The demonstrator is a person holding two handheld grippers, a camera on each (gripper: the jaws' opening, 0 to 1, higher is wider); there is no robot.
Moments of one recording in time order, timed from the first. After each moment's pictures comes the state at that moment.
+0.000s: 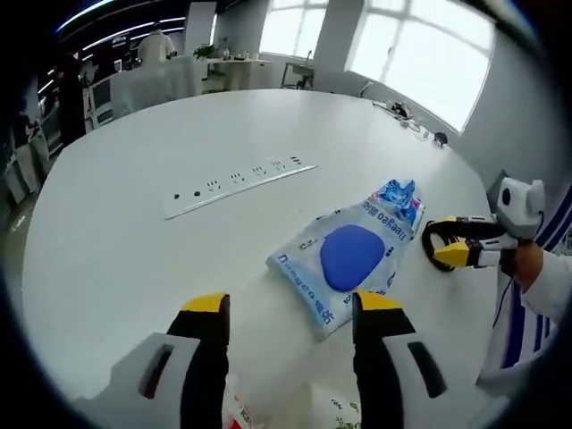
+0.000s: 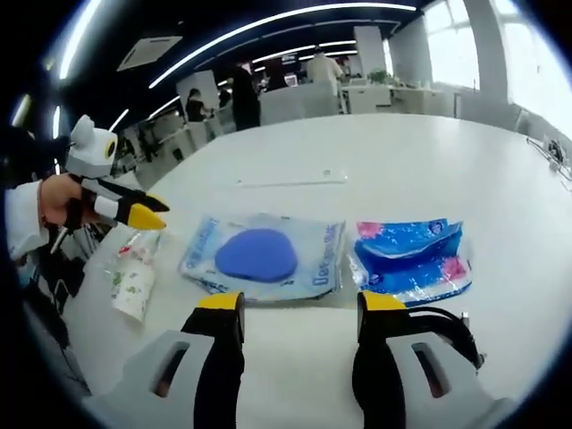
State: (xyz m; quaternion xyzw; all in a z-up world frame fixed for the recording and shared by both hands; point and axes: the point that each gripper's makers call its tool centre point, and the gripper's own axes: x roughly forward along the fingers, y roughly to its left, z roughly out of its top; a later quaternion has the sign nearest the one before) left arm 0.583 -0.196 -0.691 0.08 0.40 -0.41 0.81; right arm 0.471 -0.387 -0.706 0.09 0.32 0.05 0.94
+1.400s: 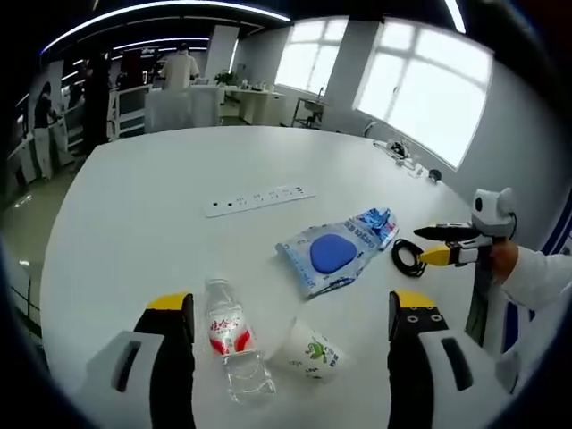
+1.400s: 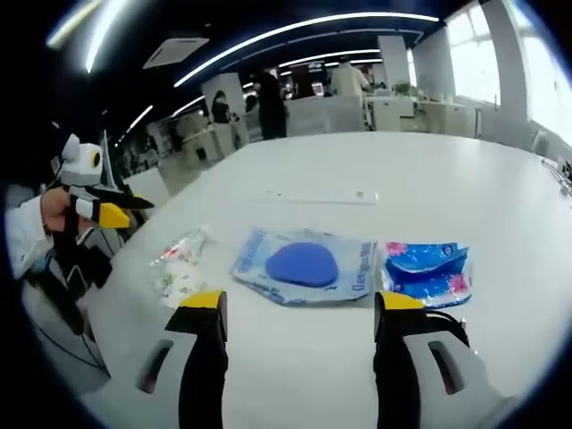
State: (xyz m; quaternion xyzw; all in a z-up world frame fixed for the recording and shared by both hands) left arm 0.523 -0.111 -0.613 0.01 0.34 -0.40 0.85; right arm 0.440 -0.349 -0.648 0.07 0.30 0.10 0.95
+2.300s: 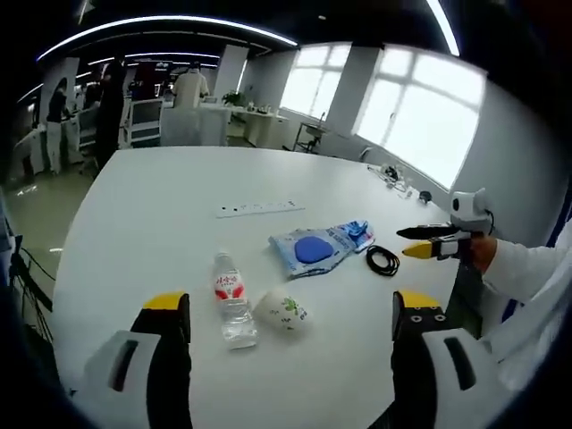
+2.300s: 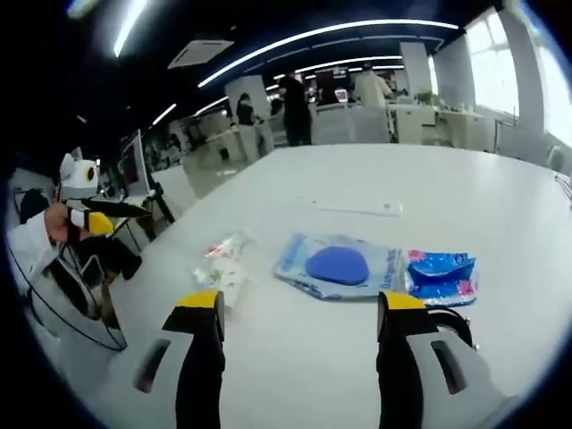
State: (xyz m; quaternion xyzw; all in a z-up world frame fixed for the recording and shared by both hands) left arm 0.444 -0.046 -0.569 -0.03 0.30 -0.39 0.87; right arm 0.404 -0.316 -0.605 0.06 0.28 0.16 0.94
